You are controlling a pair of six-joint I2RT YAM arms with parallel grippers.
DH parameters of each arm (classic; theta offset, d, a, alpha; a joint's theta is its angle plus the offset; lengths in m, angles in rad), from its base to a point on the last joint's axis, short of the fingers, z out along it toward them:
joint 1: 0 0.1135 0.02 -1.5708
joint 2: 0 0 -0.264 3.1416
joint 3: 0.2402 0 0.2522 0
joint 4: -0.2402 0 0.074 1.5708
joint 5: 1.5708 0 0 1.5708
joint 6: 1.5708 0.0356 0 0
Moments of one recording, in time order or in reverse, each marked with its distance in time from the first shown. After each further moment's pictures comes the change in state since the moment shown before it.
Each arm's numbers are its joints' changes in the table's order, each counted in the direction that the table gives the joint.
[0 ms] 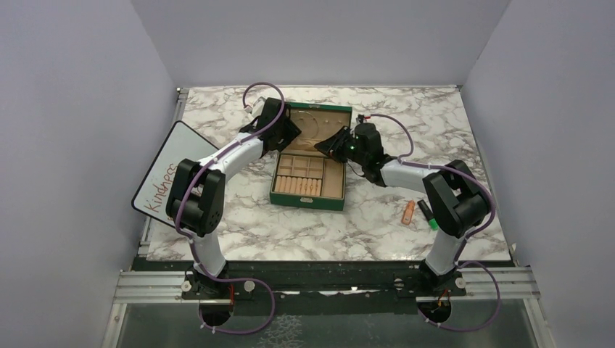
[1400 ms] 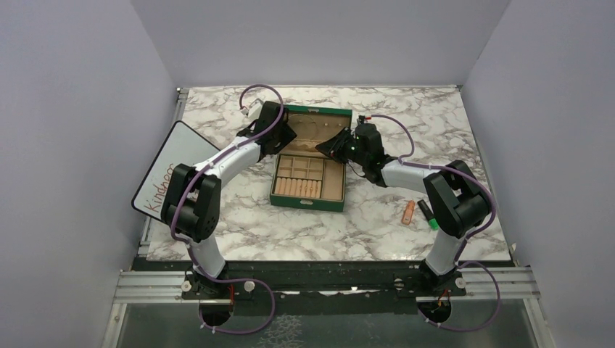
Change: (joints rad) left arm -0.003 -0.050 -0.062 -0.003 -0.075 0.050; right arm 0.000 -0.016 -0.014 -0.004 0.000 0.000
